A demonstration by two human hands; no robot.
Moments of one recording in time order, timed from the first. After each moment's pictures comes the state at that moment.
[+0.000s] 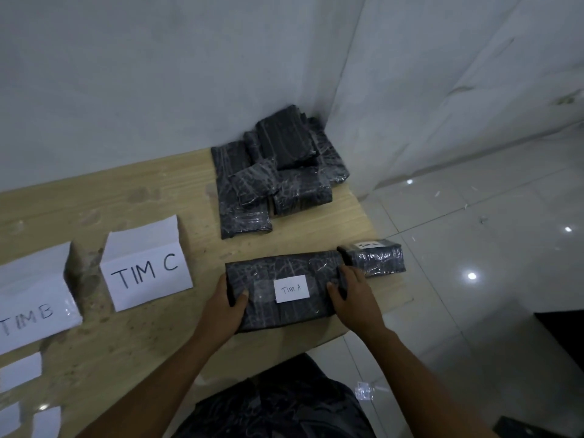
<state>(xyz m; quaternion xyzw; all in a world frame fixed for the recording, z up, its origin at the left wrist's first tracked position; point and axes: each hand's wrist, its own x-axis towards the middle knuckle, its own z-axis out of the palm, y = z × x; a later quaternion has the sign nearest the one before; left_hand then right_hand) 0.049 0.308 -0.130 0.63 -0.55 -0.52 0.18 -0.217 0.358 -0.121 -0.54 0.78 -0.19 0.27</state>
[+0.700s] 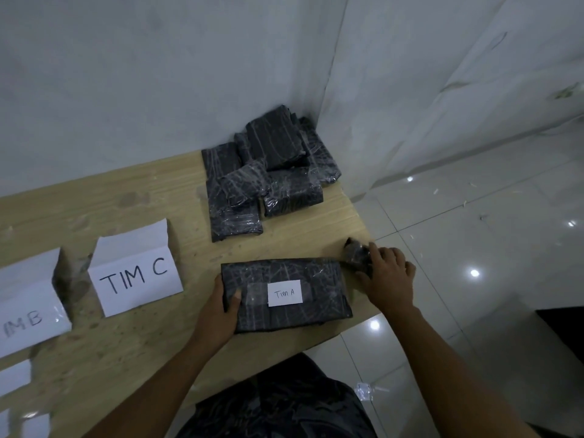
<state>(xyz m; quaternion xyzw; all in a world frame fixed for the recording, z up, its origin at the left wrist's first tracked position) 0.035 0.314 -0.130 0.62 -0.58 -0.50 0.18 -0.301 0.340 -0.117 -0.55 0.83 0.02 0.08</state>
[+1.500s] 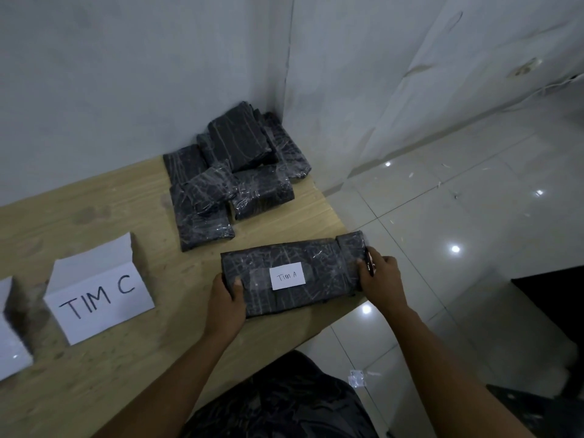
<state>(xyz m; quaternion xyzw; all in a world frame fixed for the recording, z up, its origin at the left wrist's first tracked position) -0.037 0.298 -0.125 0.65 -0.54 -0.49 0.21 -0.327 0.364 -0.123 -0.41 0.86 -0.20 0.23</state>
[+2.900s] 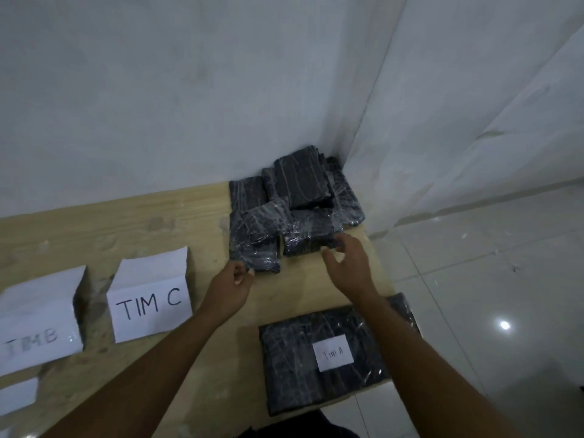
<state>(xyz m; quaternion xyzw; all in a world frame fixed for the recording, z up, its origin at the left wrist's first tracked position) 0.015 0.204 -0.085 0.68 -0.54 -0.44 0.22 -0.229 0.201 -0.081 -0.55 0.72 -0.31 0.27</state>
